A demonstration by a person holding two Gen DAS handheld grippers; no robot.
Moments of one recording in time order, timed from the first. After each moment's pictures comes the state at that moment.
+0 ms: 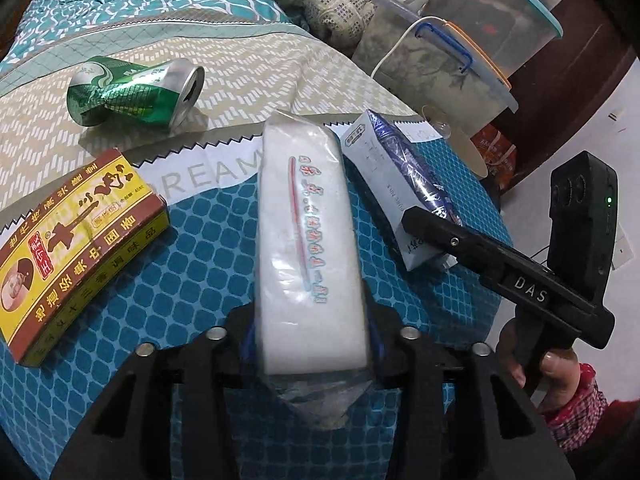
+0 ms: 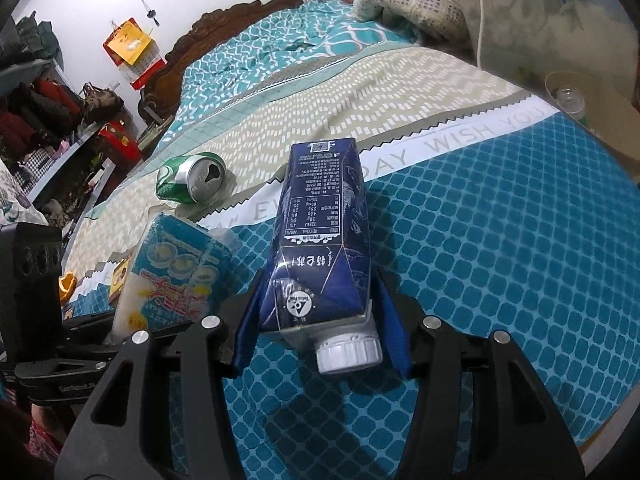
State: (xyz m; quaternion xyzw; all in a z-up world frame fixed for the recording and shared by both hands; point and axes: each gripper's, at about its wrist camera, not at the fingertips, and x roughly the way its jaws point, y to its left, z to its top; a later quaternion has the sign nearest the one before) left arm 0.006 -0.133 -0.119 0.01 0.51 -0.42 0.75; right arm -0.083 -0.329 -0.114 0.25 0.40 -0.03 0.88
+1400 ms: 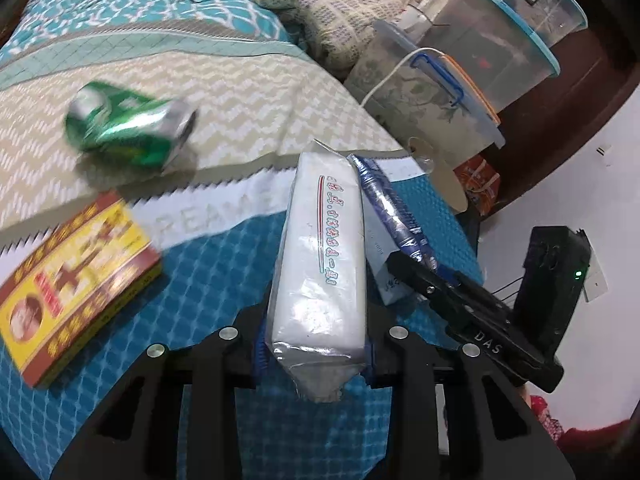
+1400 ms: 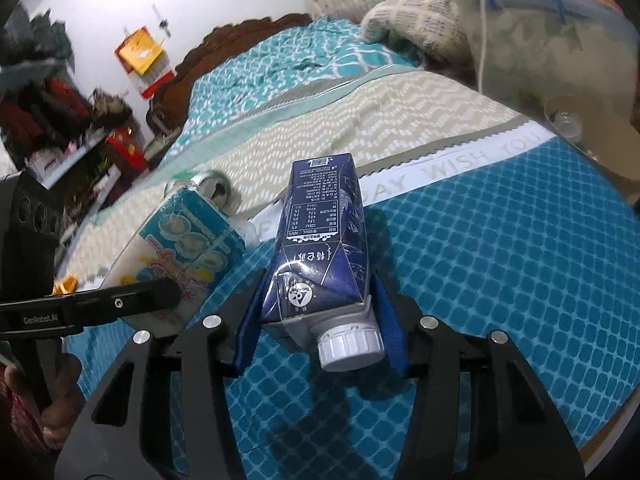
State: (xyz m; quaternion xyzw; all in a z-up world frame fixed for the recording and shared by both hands) left arm 0.024 -0.138 -0.086 -0.04 0.50 -0.44 0.74; right arm -0.095 -0.344 -0.108 0.25 0.36 -0.03 0.90
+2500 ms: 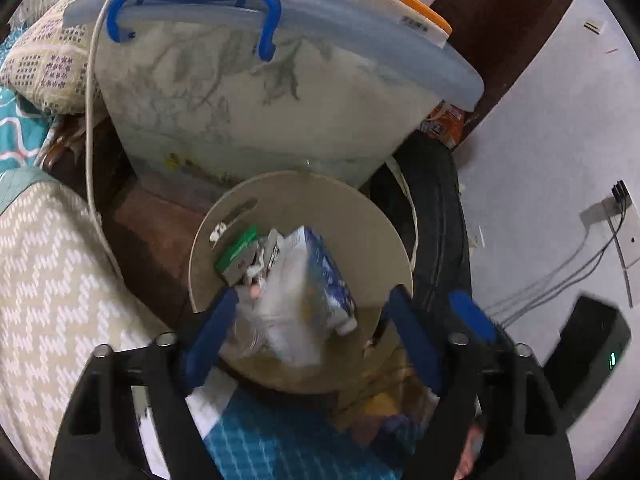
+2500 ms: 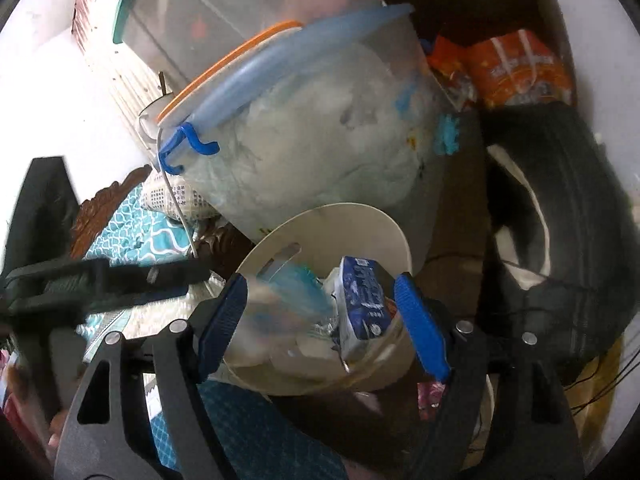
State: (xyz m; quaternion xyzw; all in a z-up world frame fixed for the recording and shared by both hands) left arm 0.033 -0.620 -0.058 0.16 0.47 -0.55 0.67; right arm -0.182 -0.674 -0.119 0.38 0.19 -0.30 0.85
